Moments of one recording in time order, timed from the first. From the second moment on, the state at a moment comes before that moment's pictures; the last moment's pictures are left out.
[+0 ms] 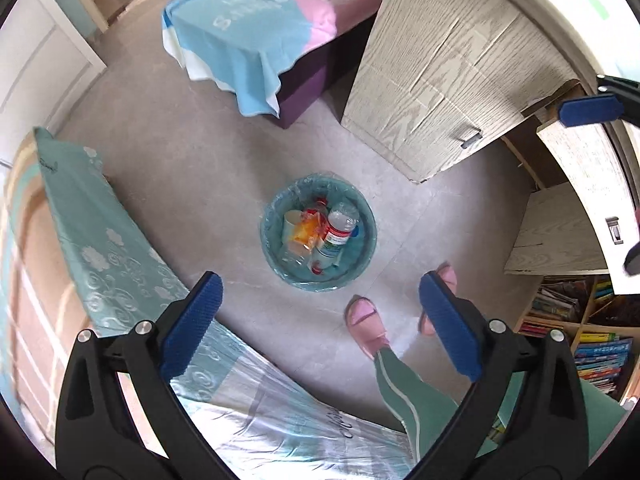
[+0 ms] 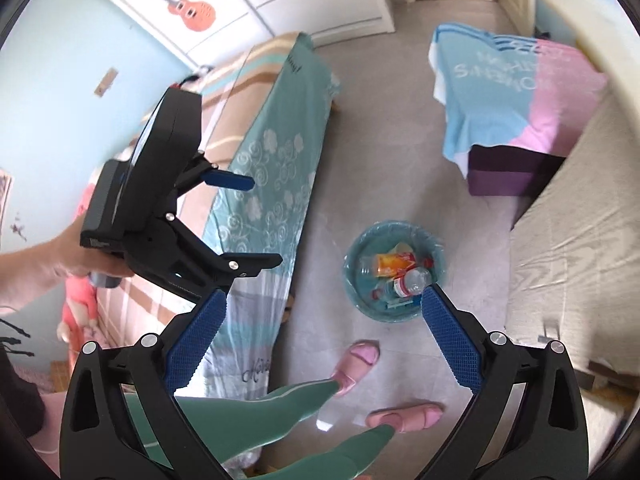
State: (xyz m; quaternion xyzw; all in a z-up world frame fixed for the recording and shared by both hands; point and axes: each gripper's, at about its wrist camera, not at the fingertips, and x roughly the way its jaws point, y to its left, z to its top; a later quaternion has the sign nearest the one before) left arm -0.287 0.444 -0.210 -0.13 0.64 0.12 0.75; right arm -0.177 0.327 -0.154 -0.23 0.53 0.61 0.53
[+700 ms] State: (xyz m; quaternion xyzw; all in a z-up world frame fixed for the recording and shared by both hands) left arm -0.174 0.337 -0.042 -0.05 0.54 0.02 0.84; right arm -0.087 0.123 -0.001 -0.13 0.49 0.47 0.72
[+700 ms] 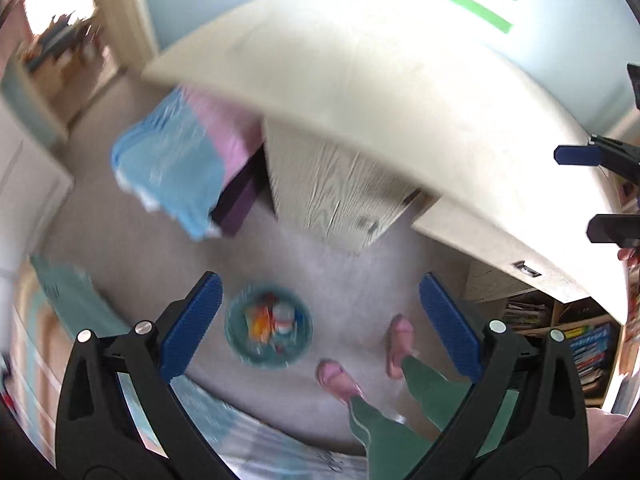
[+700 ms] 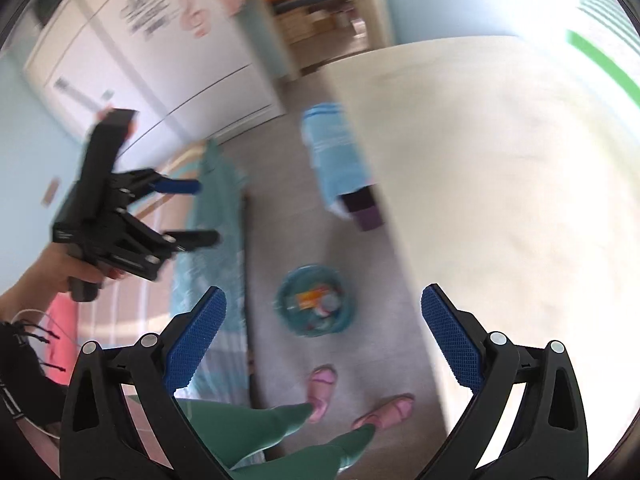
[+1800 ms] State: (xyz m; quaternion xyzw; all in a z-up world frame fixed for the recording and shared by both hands) left arm 0.049 -0.029 0.018 0.11 0.40 -0.15 0.90; right arm -0.012 -0.240 0.020 -0.02 0.45 0.08 0.89
